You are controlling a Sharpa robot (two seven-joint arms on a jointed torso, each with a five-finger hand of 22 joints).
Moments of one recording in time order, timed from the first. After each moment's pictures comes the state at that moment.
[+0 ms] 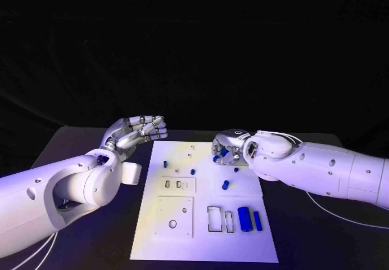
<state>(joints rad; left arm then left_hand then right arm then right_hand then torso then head) 1.23 -0.91 0.00 1.70 -0.02 -0.45 0.41 1.45 -0.04 0.08 0.18 0.26 0.82 0.21 0.23 0.14 0.94 0.19 0.17 0.06 0.85 0.17 0.28 0.16 0.17 0.70 0.28 0.31 0.14 1.31 -0.68 -0.16 1.34 -1.58 -0.22 -0.12 1.18 -0.18 0.52 -0.13 0.21 1.00 0.15 0.20 0.38 1.15 0.09 0.07 0.16 1.46 0.01 1.40 1.28 0.12 1.31 0.11 1.23 1.04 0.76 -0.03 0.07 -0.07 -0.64</state>
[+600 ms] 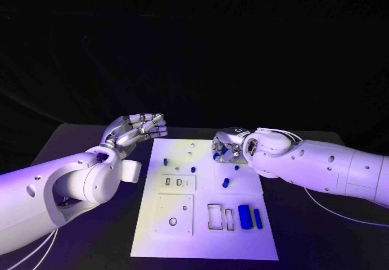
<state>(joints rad) 1.23 -0.92 0.00 1.70 -0.02 -0.45 0.41 1.45 -0.04 0.08 0.18 0.26 0.82 0.21 0.23 0.14 0.94 0.19 0.17 0.06 0.85 0.17 0.28 0.16 0.17 0.70 0.28 0.31 0.14 1.31 -0.68 -0.15 1.32 -1.54 -0.20 -0.12 1.20 -0.14 0.63 -0.10 0.14 1.05 0.13 0.25 0.43 1.23 0.07 0.07 0.17 1.46 0.00 1.43 1.29 0.12 1.31 0.10 1.26 1.09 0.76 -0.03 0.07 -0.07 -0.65</state>
